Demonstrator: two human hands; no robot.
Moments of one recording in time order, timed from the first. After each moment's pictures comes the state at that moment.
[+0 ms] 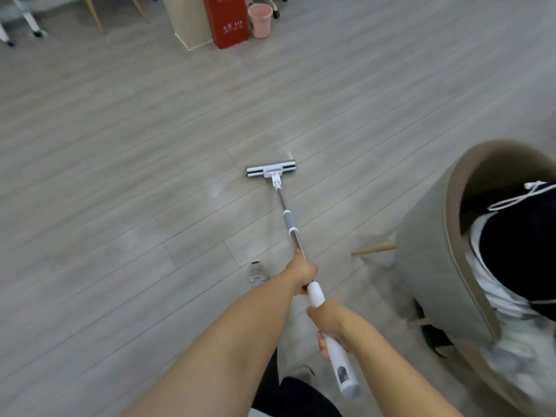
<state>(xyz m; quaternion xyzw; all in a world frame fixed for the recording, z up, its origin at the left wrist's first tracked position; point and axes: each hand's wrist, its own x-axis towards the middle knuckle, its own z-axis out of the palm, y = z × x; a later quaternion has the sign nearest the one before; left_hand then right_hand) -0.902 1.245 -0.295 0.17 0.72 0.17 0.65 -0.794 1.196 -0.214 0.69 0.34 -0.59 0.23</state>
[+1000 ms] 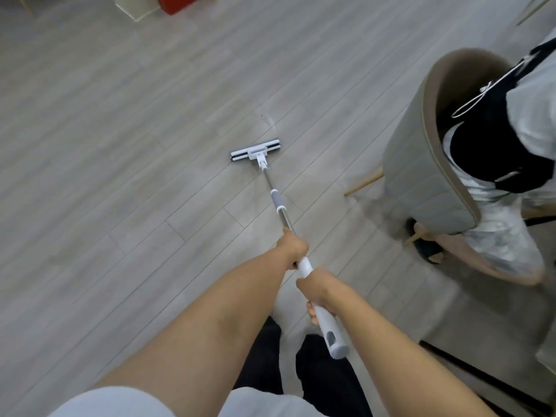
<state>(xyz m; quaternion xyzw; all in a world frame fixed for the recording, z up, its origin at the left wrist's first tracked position) -0.937 1.086 -0.287 0.24 0.75 0.05 0.61 -0.849 1.023 -0.184 0.73 0.28 -0.59 0.19</state>
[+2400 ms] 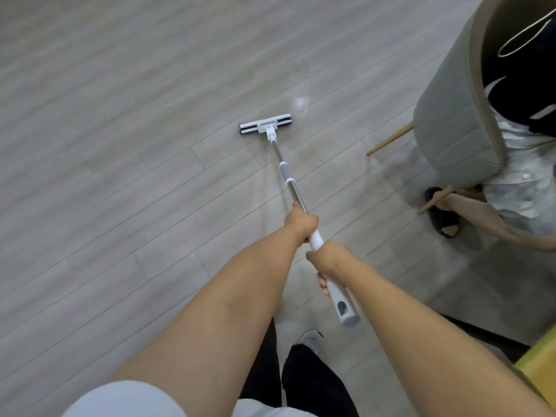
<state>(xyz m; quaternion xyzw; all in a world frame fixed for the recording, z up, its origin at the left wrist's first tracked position) -0.871 0.839 -0.312 0.19 0.78 0.19 0.57 -0.775 0.800 -0.228 0.69 0.43 -0.55 0.20</state>
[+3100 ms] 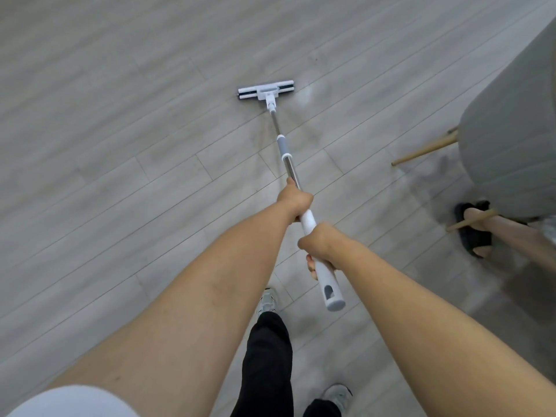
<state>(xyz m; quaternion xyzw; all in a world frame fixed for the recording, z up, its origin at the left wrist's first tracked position) -1.053 0.990 -0.365 0.21 0.78 0.17 0.57 -0.953 0.942 -0.291 0.67 0.42 -0.58 0.20</state>
